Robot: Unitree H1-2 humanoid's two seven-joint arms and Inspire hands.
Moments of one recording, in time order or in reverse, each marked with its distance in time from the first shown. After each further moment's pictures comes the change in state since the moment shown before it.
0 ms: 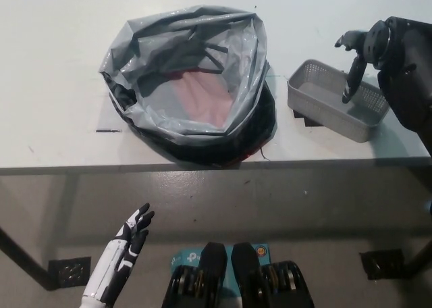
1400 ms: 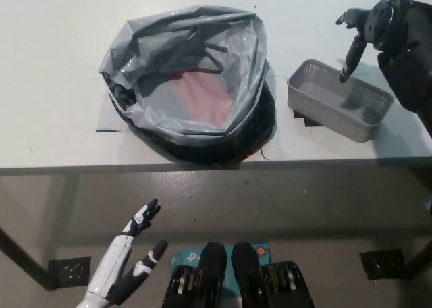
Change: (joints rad) left_arm -0.025 0.022 -0.019 0.013 0.129 -0.087 0.001; right_arm -0.080 0.005 0.004 0.090 0.086 -0.001 -0.091
